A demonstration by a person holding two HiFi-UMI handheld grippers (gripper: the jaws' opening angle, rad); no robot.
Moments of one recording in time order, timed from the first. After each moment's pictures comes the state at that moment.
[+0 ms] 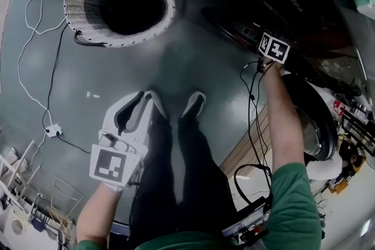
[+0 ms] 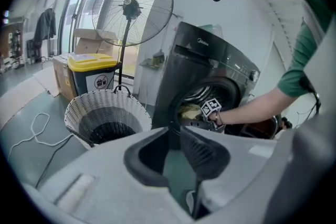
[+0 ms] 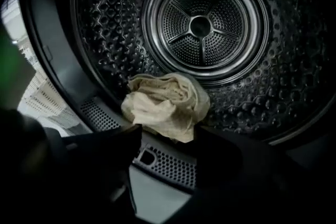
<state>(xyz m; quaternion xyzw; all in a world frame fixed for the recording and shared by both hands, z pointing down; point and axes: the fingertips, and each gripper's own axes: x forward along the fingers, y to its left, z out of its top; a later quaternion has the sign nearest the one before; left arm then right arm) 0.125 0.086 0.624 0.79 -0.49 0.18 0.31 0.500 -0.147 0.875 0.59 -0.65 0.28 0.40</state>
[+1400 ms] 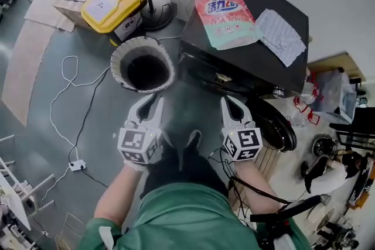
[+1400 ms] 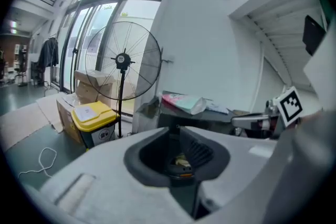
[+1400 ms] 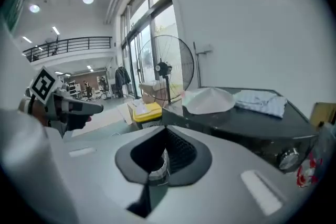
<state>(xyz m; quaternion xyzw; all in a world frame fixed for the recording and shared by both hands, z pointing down) 0.140 0.065 0.270 0.82 -0.52 0.11 0.20 0.332 0.056 0.285 0.49 -0.84 0.17 0.16</state>
